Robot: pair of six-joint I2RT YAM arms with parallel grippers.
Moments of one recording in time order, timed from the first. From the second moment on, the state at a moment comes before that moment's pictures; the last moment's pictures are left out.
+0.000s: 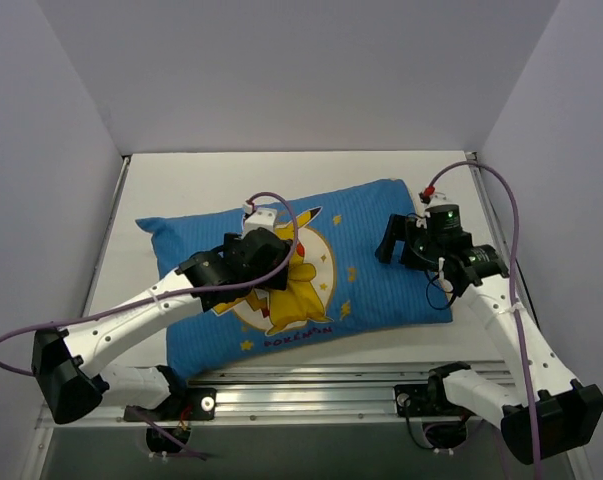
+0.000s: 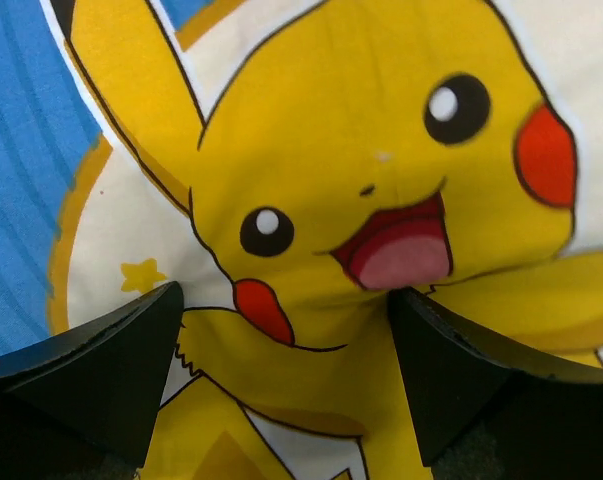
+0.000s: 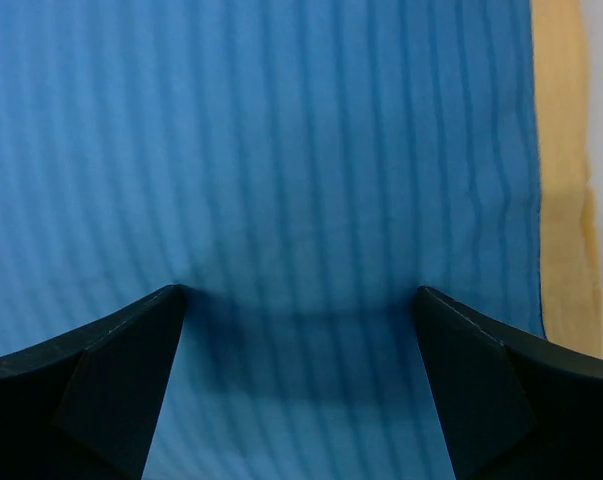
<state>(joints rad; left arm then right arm) -0.98 1.28 1.20 -0.78 -0.53 -0.57 0.26 1.04 1.01 -0.70 -0.03 0.40</state>
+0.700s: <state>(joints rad) -0.51 1.40 1.30 -0.47 -0.33 -0.42 1.00 1.22 0.99 -0.56 -0.06 0.61</state>
